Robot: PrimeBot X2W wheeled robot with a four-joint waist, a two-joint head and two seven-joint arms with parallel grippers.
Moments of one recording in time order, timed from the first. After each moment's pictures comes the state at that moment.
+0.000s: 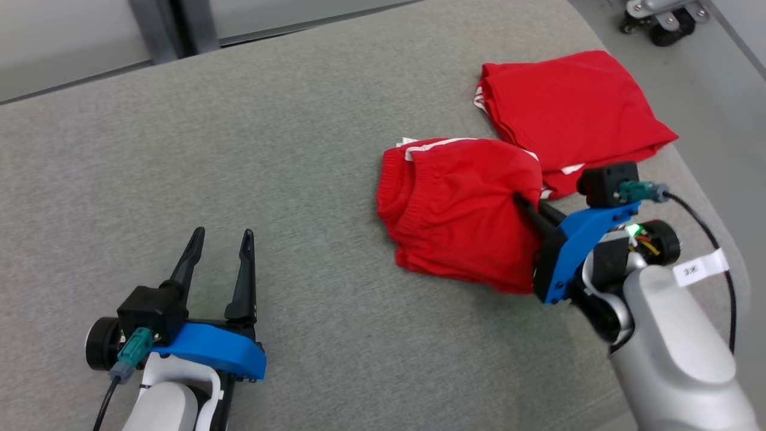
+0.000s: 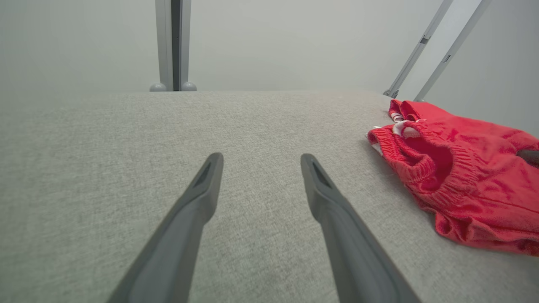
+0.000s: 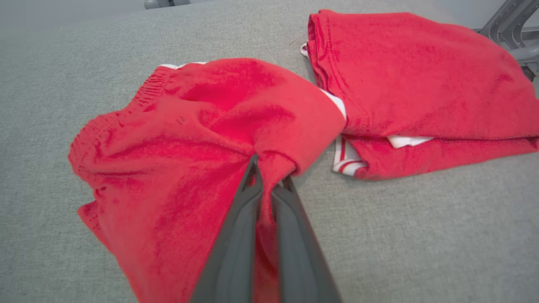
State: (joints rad) left arm -0.18 0.22 -0.26 0.17 -0.34 0.01 -0.13; right arm -0.54 -0.12 0.19 0.45 0.34 0.13 0.31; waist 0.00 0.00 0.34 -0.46
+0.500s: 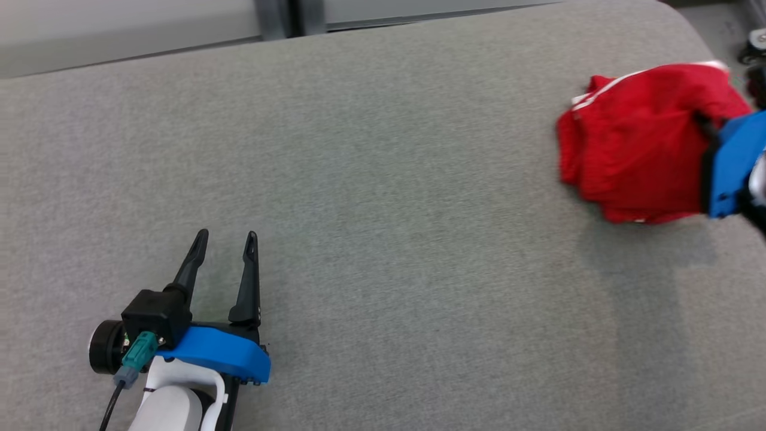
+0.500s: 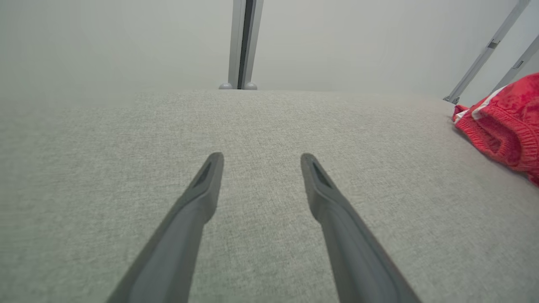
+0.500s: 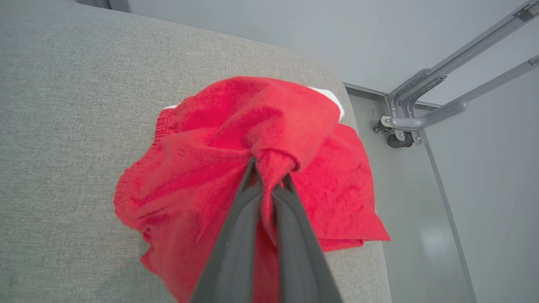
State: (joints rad) left arm -0.17 0.21 -0.27 0.15 -0.34 0.03 -0.13; right arm -0.73 -0.45 0.13 0.50 0.24 0.13 0.48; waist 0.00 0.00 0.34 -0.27
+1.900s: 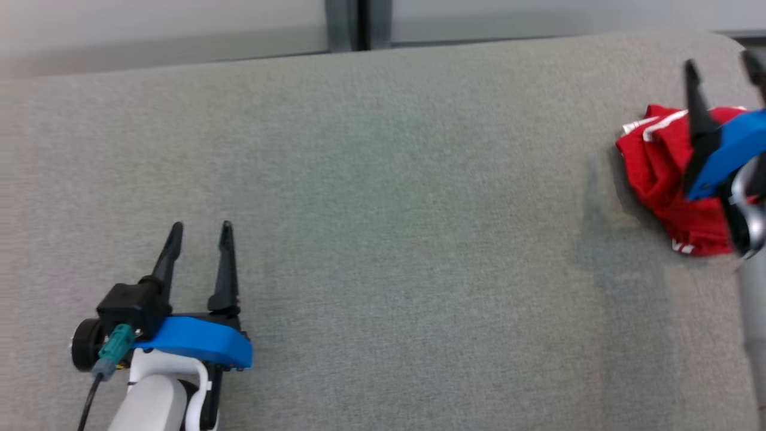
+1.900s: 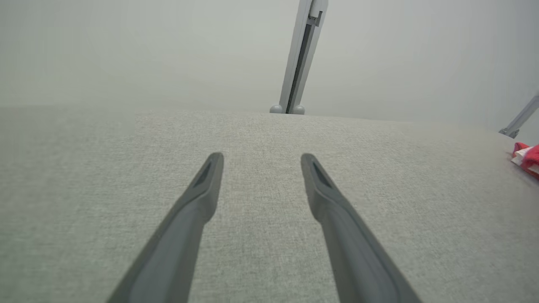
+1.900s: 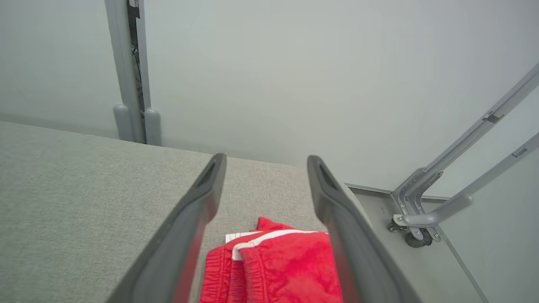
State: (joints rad) left arm -0.21 0.23 -0.25 0.21 -0.39 0.06 -0.17; right arm -0.76 -0.30 -0.07 0.57 0.01 0.13 0.07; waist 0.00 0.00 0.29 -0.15
